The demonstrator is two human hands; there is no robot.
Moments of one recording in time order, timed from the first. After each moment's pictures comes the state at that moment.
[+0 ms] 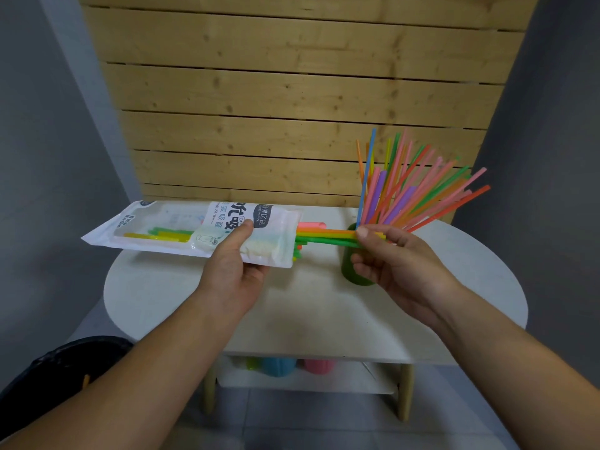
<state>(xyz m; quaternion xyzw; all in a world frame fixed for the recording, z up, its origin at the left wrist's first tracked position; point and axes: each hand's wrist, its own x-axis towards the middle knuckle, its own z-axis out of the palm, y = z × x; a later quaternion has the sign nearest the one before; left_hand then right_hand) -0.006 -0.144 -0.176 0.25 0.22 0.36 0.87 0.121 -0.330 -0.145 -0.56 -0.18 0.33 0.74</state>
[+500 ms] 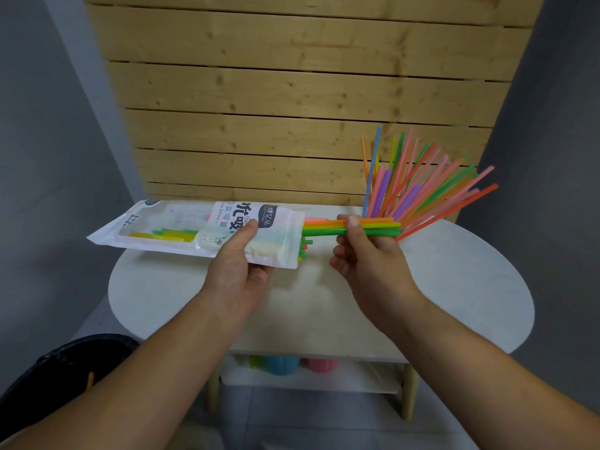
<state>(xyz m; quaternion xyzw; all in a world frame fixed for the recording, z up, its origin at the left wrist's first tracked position) -0.008 -0.147 -0.176 0.24 0.22 0.36 0.87 0.085 -0.290 -0.155 -0.54 -0.14 0.24 0.79</state>
